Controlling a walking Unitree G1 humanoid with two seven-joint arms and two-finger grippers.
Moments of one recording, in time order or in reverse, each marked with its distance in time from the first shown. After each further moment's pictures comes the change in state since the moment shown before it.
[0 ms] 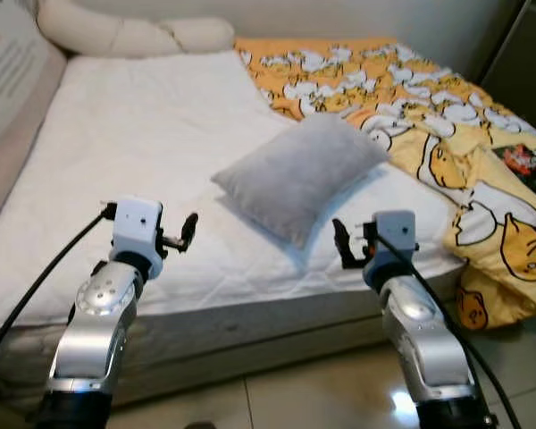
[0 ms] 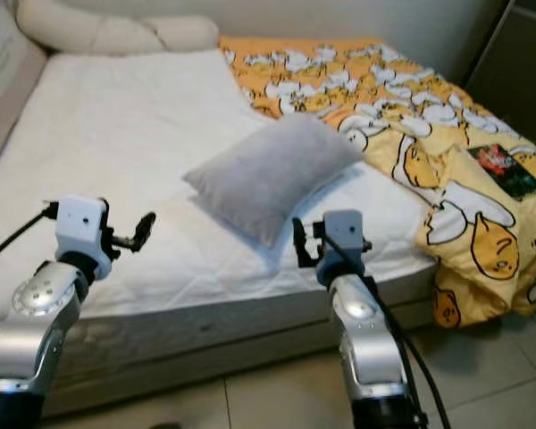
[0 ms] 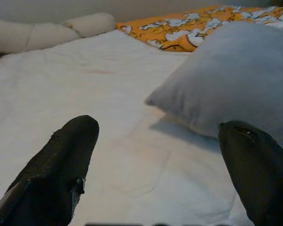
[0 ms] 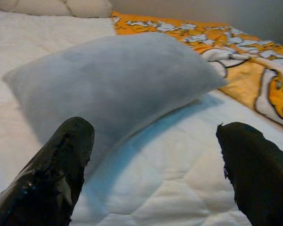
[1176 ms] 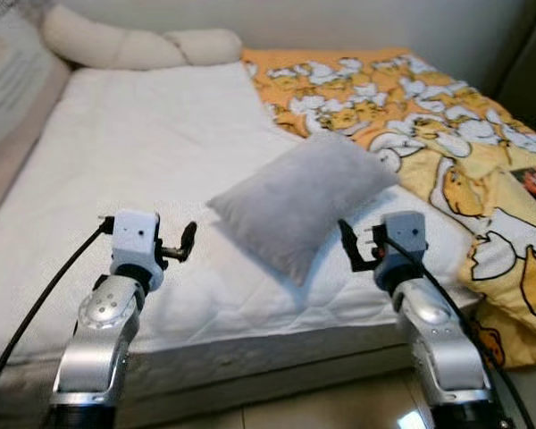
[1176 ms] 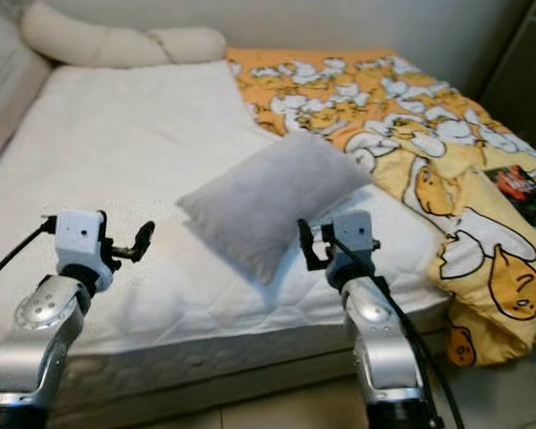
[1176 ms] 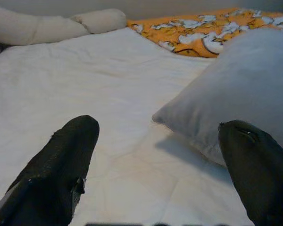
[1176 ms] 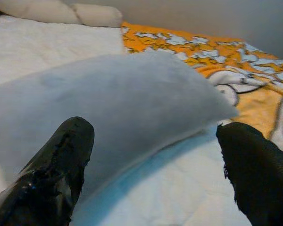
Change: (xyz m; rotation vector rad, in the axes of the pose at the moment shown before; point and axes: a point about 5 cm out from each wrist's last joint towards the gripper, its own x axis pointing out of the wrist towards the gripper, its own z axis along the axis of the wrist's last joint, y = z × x) left arm -0.007 -0.006 -0.013 -0.065 0.004 0.025; right arm -0.005 -0.016 0.000 -0.050 -0.020 0.037
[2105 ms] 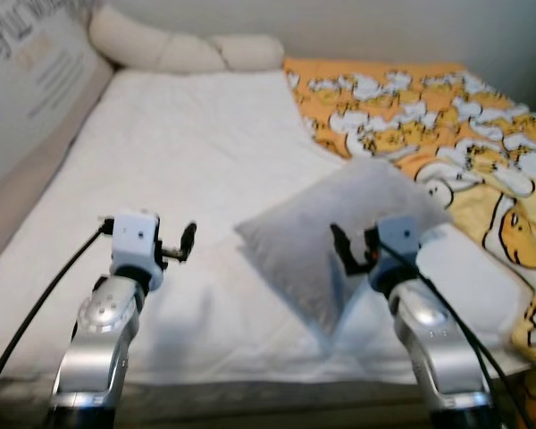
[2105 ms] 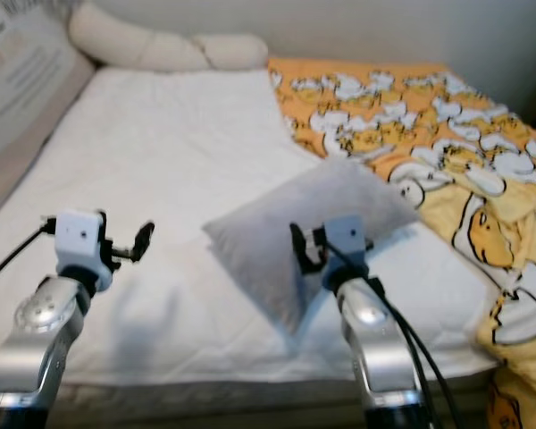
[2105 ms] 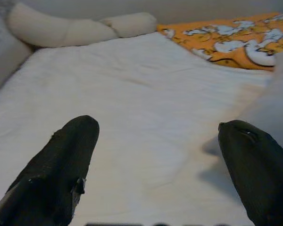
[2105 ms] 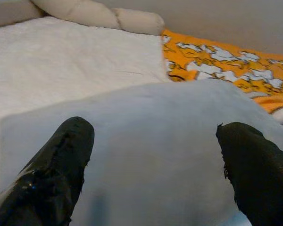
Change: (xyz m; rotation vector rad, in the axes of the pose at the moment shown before) left arm 0.000 0.001 -0.001 0.015 -0.008 -0.002; right arm -0.003 0.010 0.001 -0.020 0.004 0.055
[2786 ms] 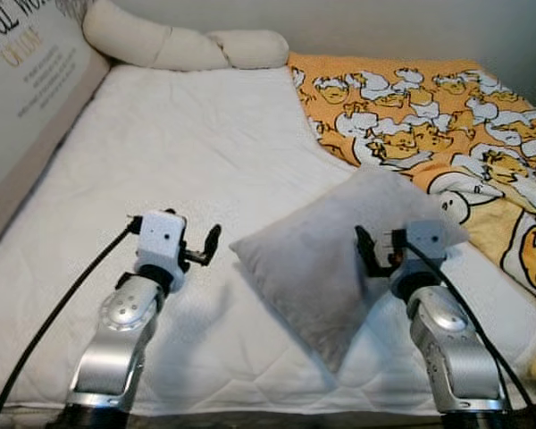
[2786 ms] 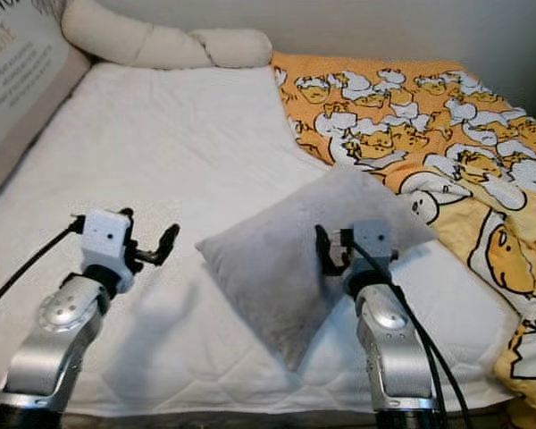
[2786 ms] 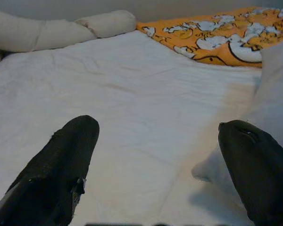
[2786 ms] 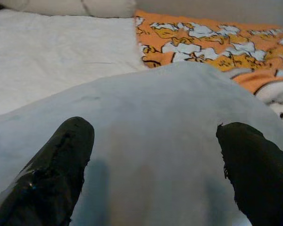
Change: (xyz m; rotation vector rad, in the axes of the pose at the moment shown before) left arm 0.000 -0.017 0.003 0.065 -0.017 -0.095; right arm -0.006 -0.021 -0.009 0.134 0.042 -0.133
